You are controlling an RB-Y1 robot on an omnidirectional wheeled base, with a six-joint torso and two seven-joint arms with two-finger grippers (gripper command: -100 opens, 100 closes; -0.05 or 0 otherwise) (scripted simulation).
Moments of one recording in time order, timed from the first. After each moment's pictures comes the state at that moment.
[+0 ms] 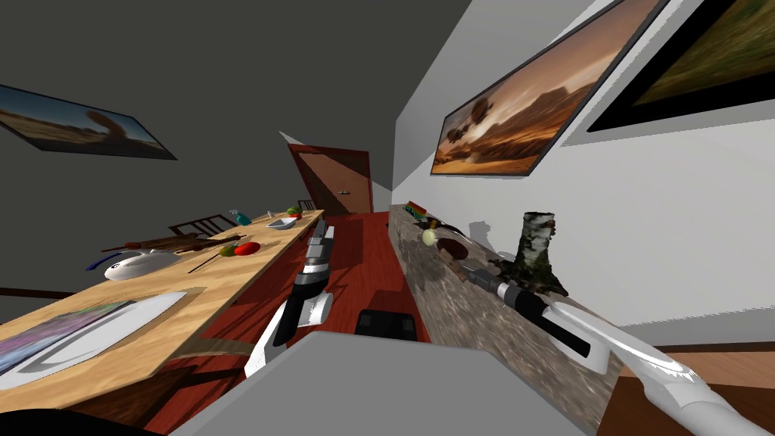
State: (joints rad) left arm 0.50 0.02 0.01 -2.27 -0.05 -0.49 -0.16; right arm 0.43 -1.15 0.07 -1.58 0.50 -0.37 0.08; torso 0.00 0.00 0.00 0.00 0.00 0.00
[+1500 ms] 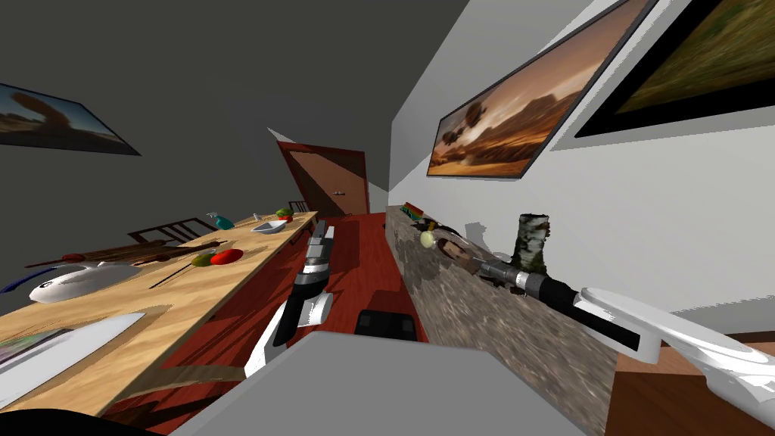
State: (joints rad) left arm 0.50 0.02 0.01 -2.27 -0.05 -0.49 -0.16; right arm 0.49 -1.33 -0.07 -1.58 0.46 -0.48 -0.04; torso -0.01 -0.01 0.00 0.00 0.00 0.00
